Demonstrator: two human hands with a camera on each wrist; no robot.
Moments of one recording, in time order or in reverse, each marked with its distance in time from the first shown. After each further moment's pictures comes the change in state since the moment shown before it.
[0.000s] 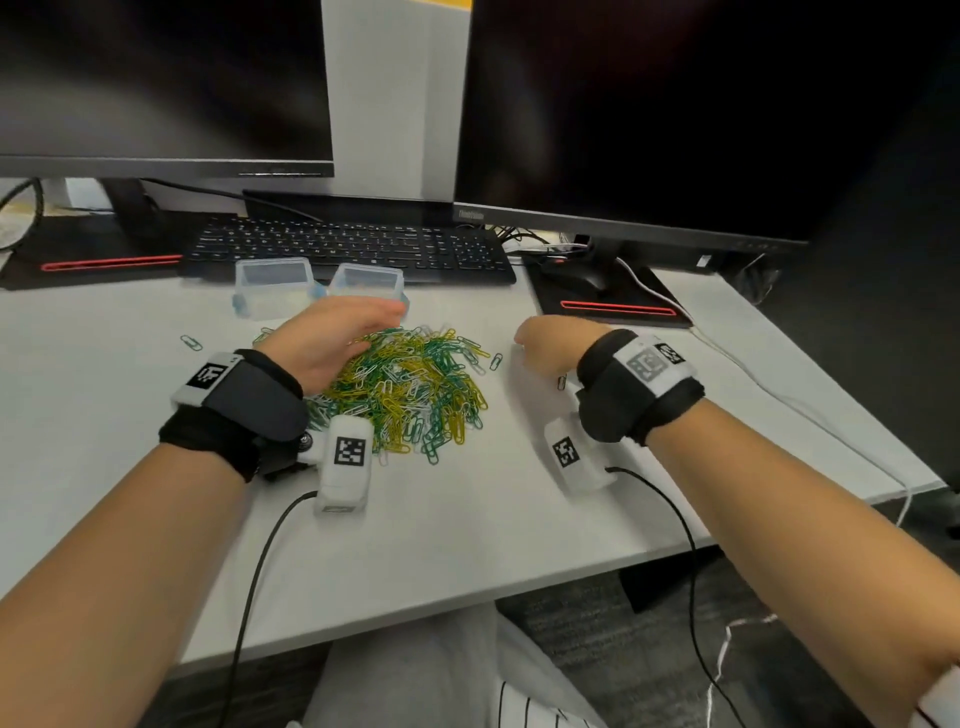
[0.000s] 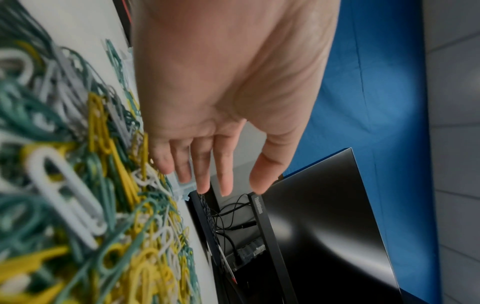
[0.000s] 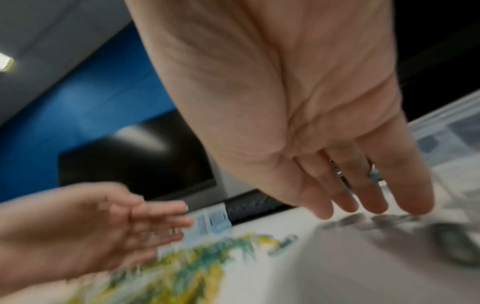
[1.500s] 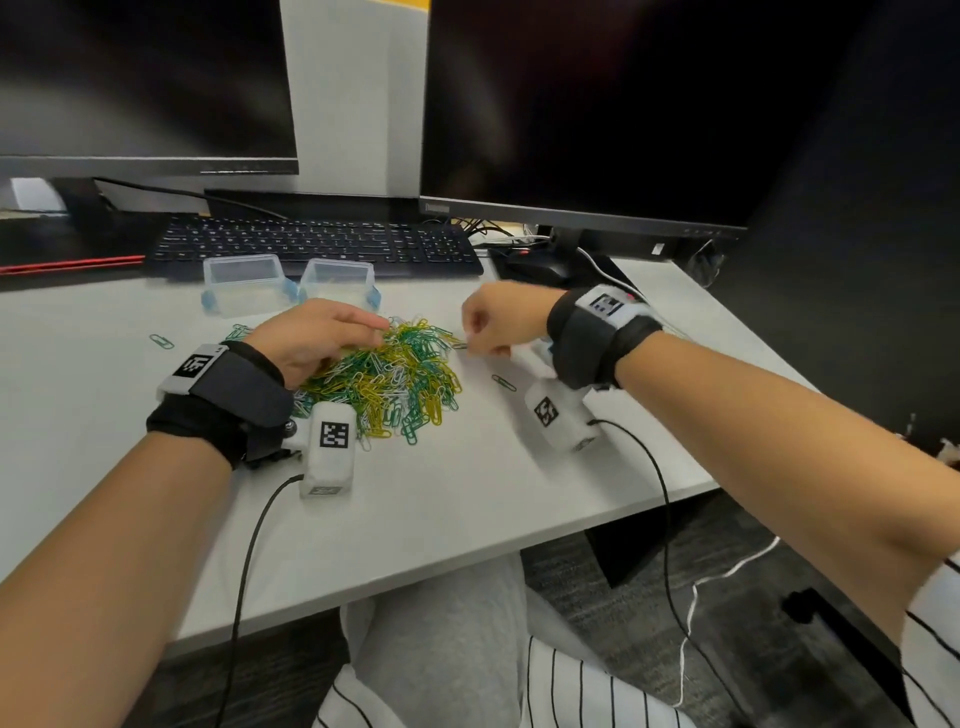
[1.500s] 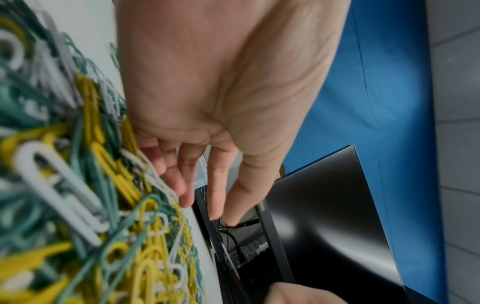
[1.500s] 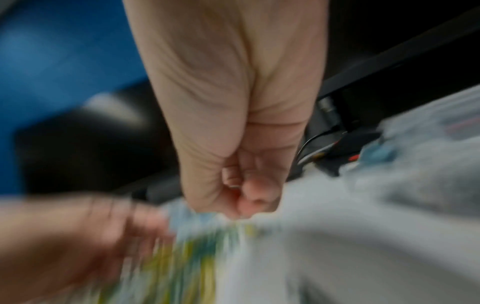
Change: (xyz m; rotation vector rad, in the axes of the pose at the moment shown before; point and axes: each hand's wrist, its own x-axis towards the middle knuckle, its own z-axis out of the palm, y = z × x) left_hand 0.002 -0.007 -0.001 0.300 -0.055 -0.037; right_hand 0.008 0.001 -0.012 -0.035 -0.011 -0.267
